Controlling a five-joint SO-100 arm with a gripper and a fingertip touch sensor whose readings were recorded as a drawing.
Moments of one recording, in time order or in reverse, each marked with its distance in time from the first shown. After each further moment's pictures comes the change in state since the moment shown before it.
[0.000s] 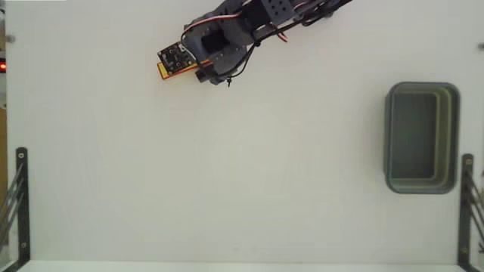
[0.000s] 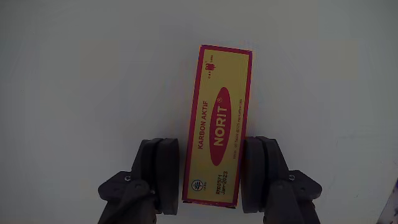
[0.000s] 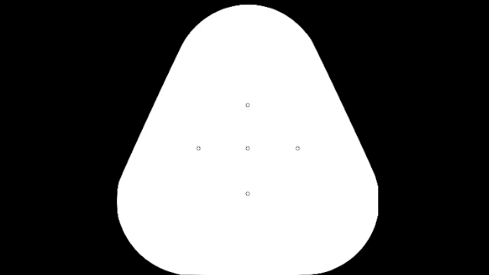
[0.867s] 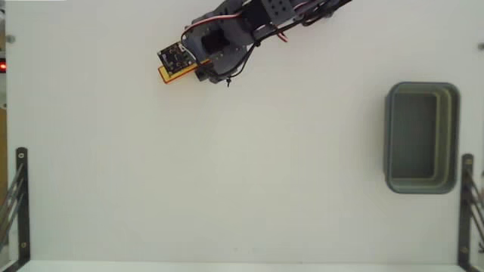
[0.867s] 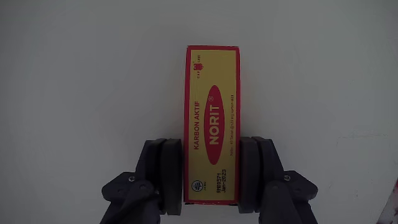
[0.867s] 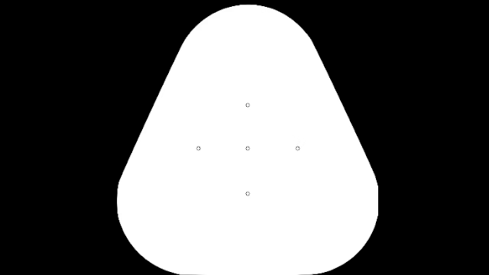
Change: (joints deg) arm 0.0 0.0 0.0 0.0 0.0
